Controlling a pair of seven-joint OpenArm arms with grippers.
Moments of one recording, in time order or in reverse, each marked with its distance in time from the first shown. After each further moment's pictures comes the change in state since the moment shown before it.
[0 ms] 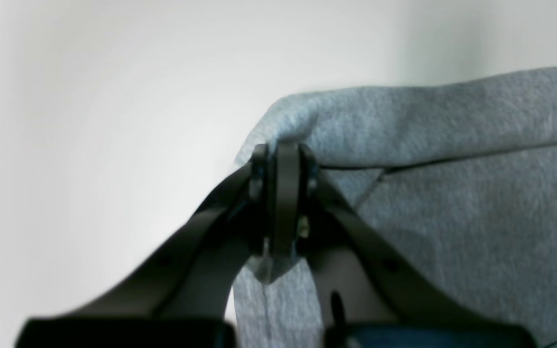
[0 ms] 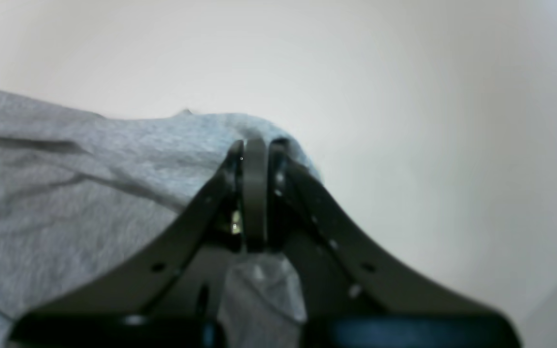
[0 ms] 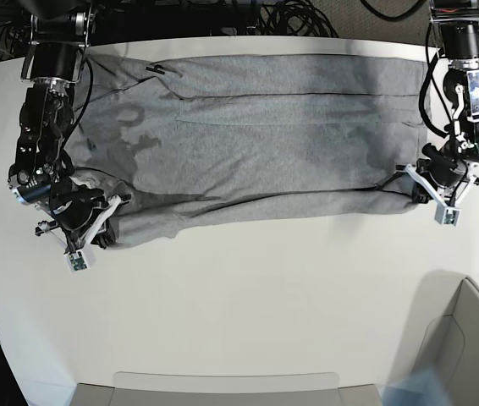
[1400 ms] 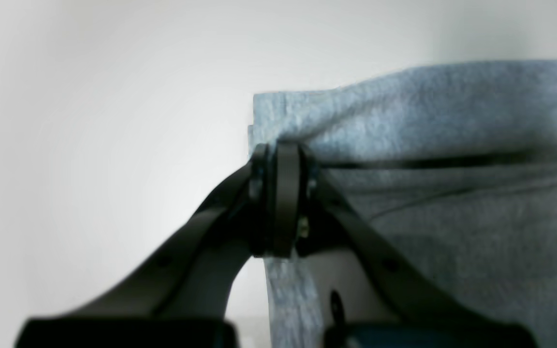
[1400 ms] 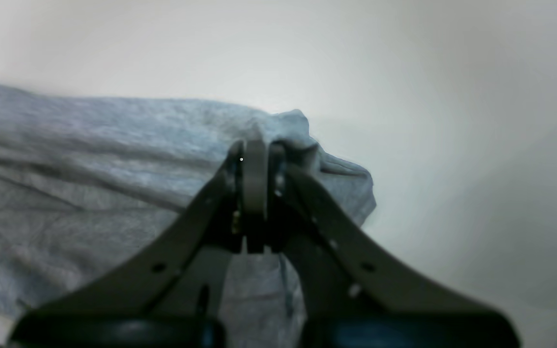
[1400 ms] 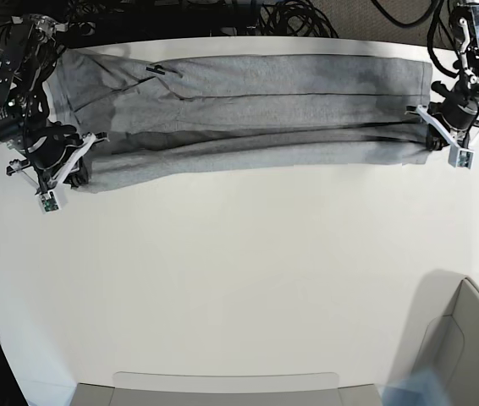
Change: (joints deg) left arm 22.4 0.0 -10.7 16.1 -0.4 0.0 0.1; right arm -16.5 1.2 12.4 19.4 7.6 1.7 -15.5
